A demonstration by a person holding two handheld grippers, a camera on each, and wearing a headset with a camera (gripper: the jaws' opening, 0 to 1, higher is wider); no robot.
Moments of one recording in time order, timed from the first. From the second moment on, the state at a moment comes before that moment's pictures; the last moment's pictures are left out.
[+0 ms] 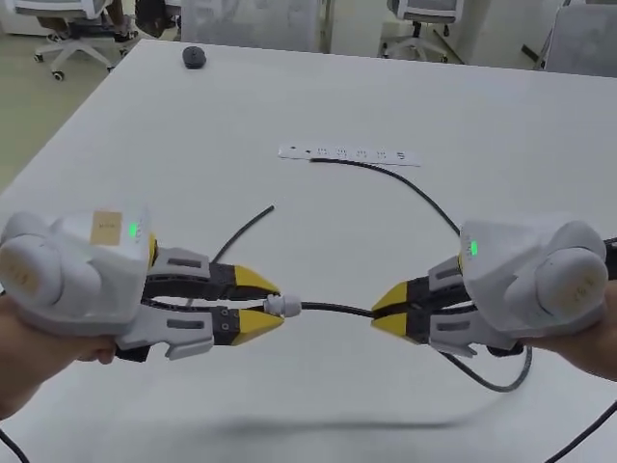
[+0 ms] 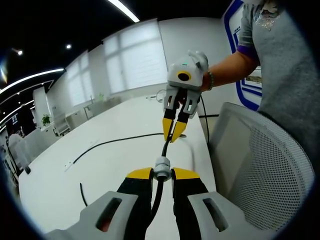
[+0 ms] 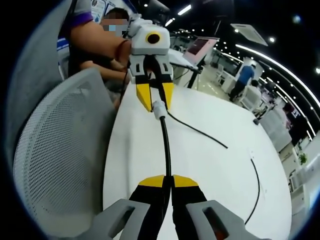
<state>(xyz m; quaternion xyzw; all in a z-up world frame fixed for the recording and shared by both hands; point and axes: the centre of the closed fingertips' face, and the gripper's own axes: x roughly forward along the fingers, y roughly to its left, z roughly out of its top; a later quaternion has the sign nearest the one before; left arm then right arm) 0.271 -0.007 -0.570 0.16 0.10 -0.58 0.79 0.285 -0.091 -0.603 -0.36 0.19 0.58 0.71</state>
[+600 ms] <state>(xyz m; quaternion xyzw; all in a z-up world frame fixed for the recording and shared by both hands) 0.273 -0.009 -0.573 0.17 0.11 -0.58 0.79 0.293 -0.101 -0.612 -0.35 0.22 0.56 0.71</state>
